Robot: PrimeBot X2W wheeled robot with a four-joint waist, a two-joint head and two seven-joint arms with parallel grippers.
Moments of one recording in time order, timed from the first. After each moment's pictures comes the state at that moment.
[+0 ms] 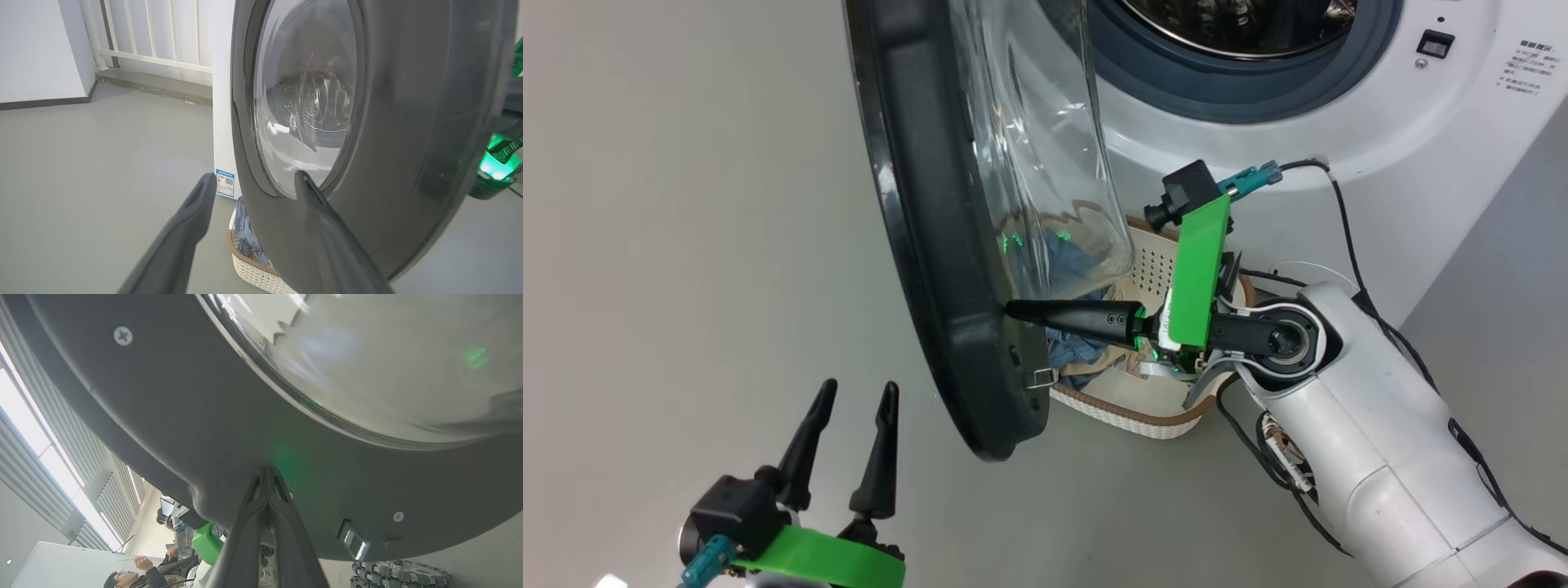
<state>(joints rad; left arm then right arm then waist) -0.13 0.03 -0.21 0.17 -0.33 -0.13 -0.25 -0.82 -0.09 0.49 0.54 1.61 0.13 0.85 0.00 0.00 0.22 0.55</state>
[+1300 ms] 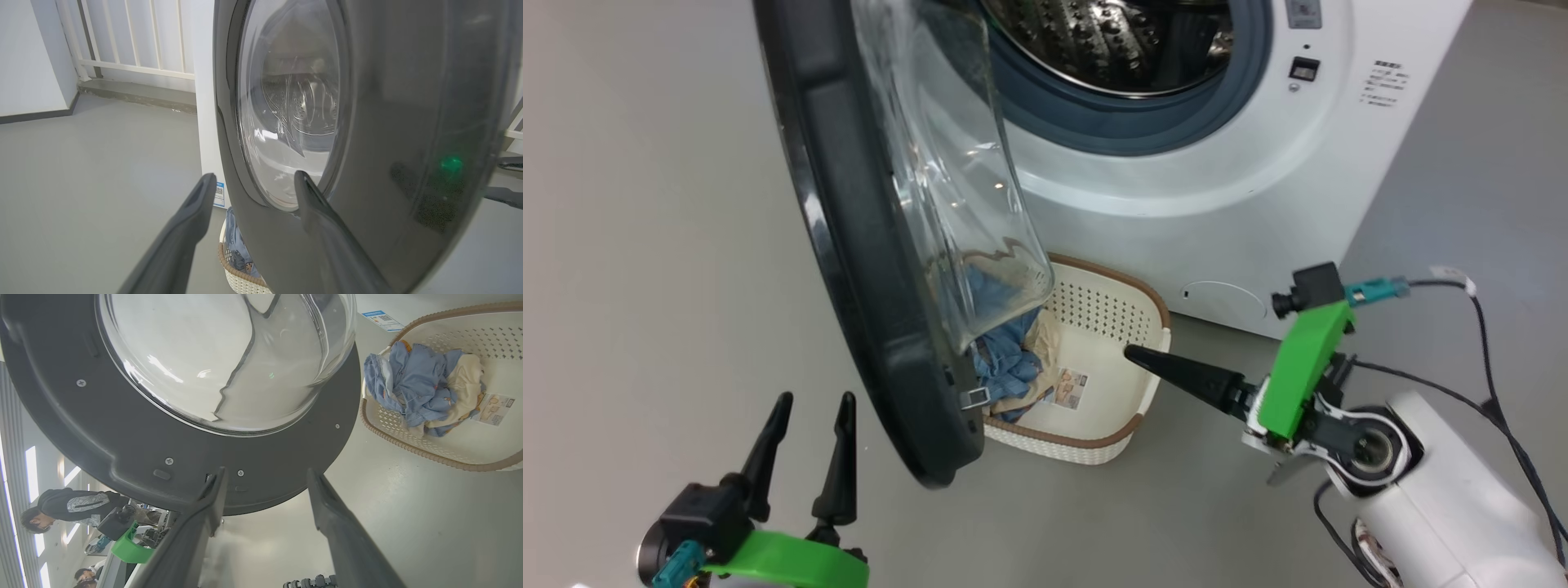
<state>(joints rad) -0.12 0.04 -0.12 0.22 -0.27 -0.13 -0.25 -0.57 -0.27 0.47 0.43 1.50 0.13 0.59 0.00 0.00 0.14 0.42</state>
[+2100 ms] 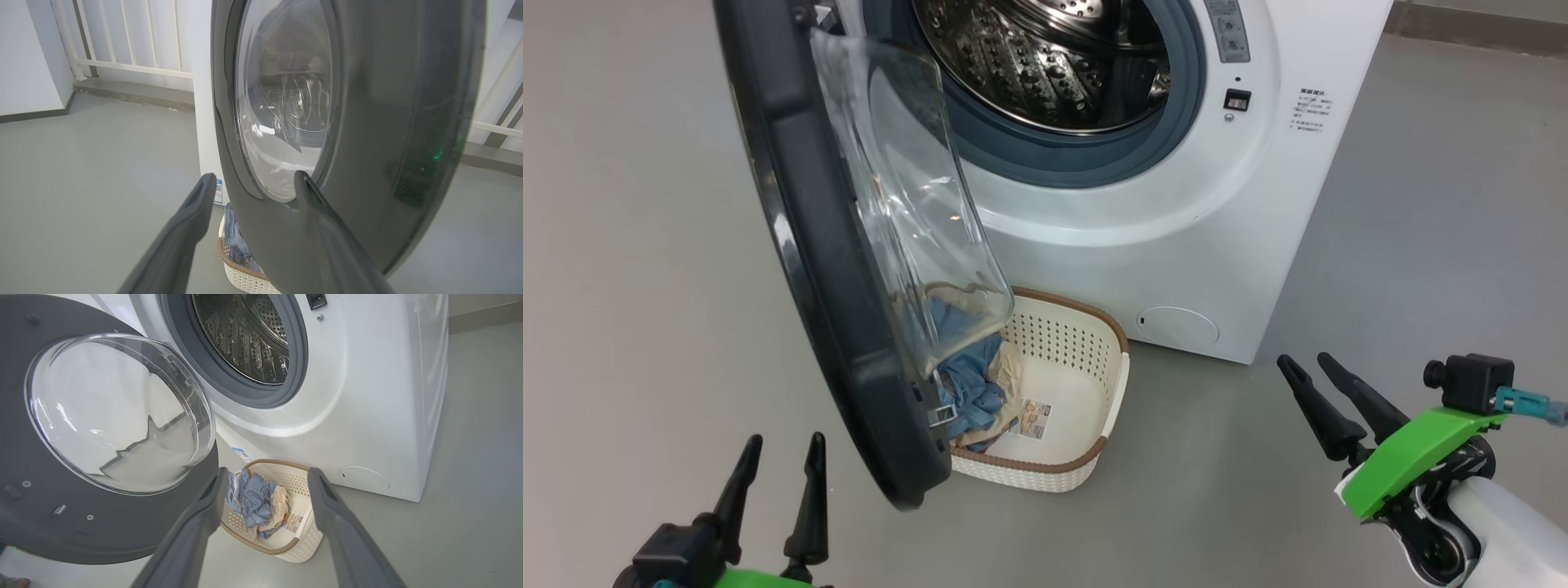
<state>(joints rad) -0.05 0.06 -0.07 0.21 -0.27 -0.13 -0.25 -0.42 -0.50 0.65 0.47 1.17 0.13 -0.20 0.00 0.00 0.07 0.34</state>
